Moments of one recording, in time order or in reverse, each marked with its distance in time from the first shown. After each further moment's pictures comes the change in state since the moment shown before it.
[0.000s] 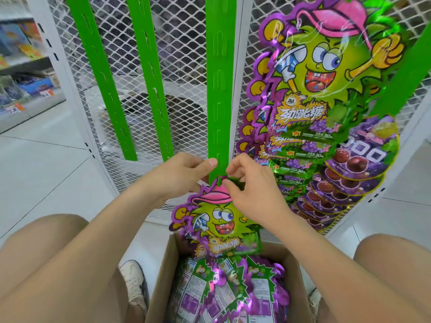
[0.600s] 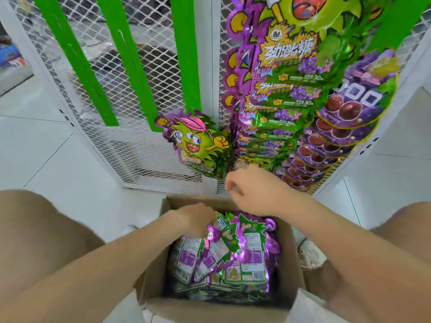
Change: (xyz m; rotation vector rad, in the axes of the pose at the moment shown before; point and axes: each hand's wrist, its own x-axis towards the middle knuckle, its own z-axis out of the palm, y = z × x) left_hand 0.013 -0.148 0.155 1.007 -0.686 0.052; right_hand -0.056 0.049 -0.004 -0.421 -0.658 0.047
